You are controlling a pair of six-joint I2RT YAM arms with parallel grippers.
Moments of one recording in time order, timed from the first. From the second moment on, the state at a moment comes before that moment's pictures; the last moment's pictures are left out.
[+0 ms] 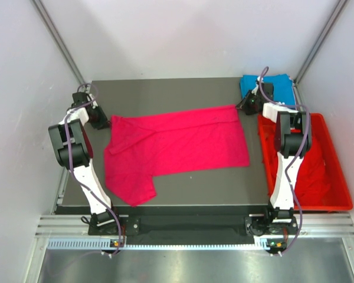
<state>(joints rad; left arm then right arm) 0.31 2.11 1.53 -0.43 0.31 -0.26 -0.02 2.24 1.56 -0.01 -0.36 0.48</state>
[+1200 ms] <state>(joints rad) 0.28 2.07 1.51 -0.49 0.10 -0.42 -0.03 2.12 1.39 0.06 -0.29 0.58</state>
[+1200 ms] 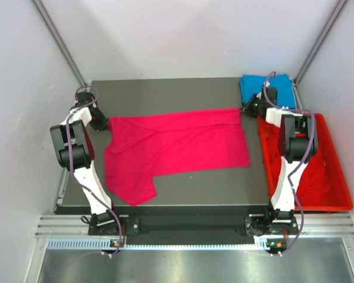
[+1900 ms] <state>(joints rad) 0.28 2.02 1.51 -0.54 0.06 -0.41 -0.03 2.06 1.36 0.05 -0.30 0.58</state>
